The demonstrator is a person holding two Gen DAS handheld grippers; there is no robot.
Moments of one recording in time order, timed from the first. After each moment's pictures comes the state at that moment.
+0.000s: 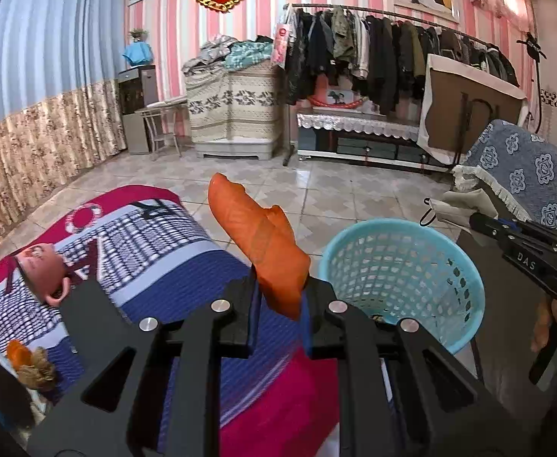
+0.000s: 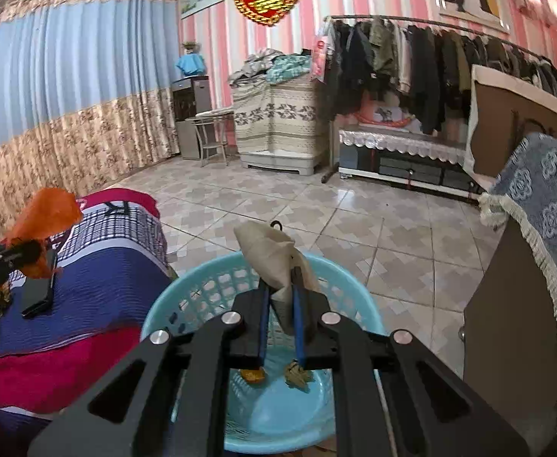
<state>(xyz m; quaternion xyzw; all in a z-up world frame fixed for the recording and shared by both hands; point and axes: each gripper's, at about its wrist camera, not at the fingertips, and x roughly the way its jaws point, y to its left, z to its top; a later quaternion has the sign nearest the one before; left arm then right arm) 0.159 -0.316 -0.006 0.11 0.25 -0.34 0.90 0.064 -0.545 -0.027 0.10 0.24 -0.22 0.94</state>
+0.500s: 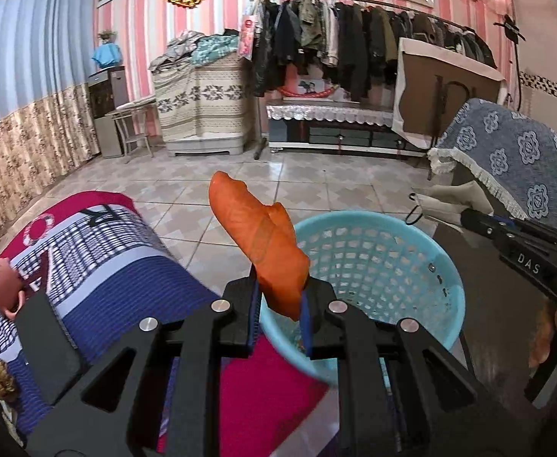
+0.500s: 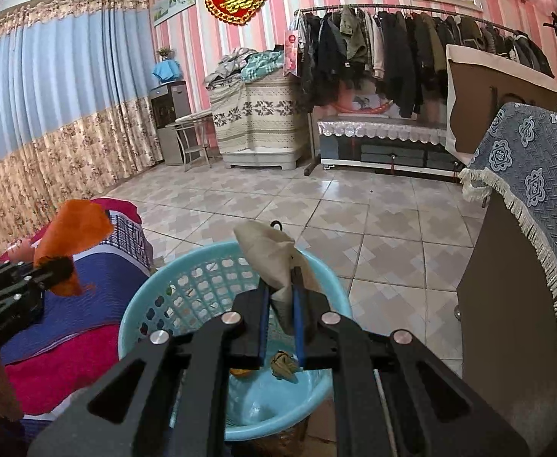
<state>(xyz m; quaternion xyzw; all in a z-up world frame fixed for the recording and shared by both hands) 0.143 -0.378 -0.027 0.13 0.26 -0.38 0.88 0.047 -0.569 -0.037 0.13 0.24 -0.24 0.93</state>
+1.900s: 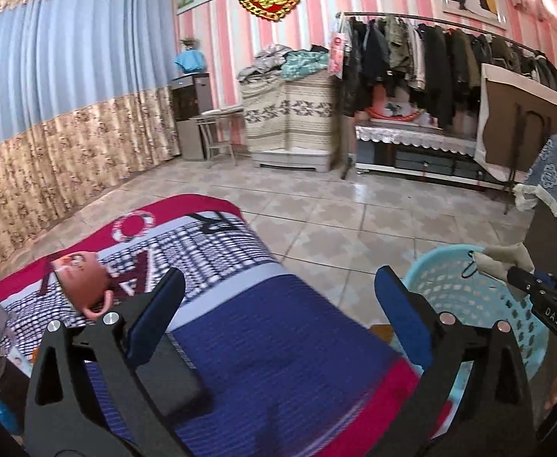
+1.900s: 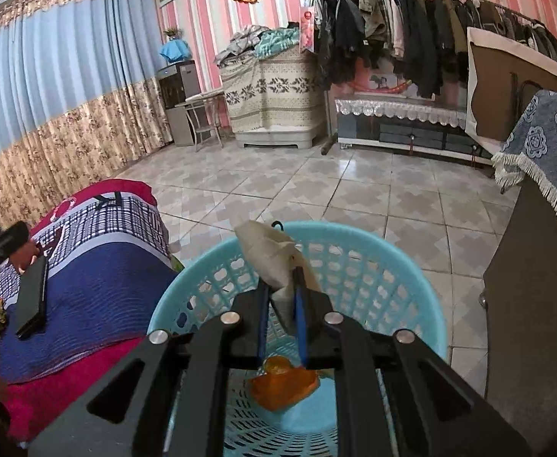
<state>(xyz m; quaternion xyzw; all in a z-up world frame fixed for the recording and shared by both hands) 0.207 -0.304 -0.012 0.10 0.23 -0.23 0.94 0.113 -0.536 -0.067 0.15 0.28 -0.22 0.92</state>
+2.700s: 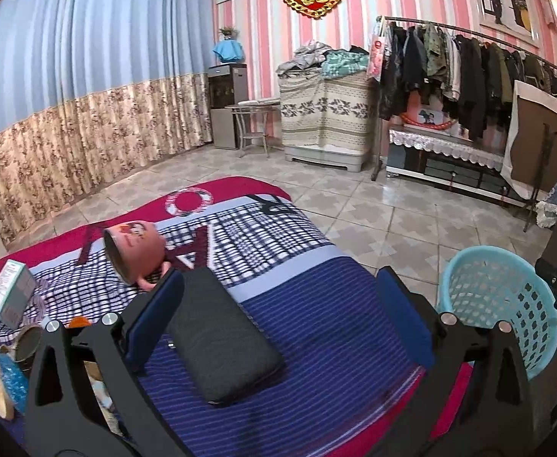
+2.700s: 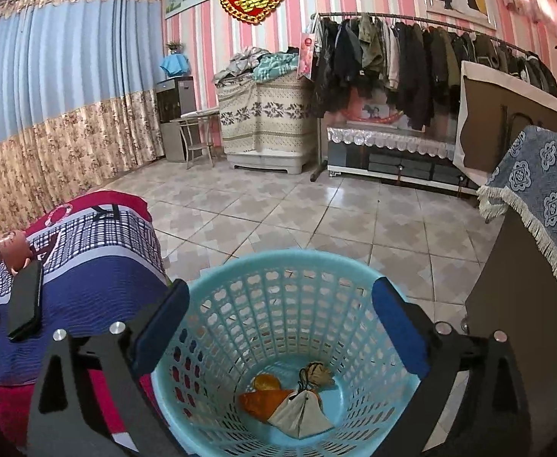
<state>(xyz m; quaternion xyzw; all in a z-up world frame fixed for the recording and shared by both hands) 0.209 -0.234 -0.010 0.07 0.24 -0.17 0.95 0.104 -0.518 -0.038 0.10 0.24 -0.25 0.93</state>
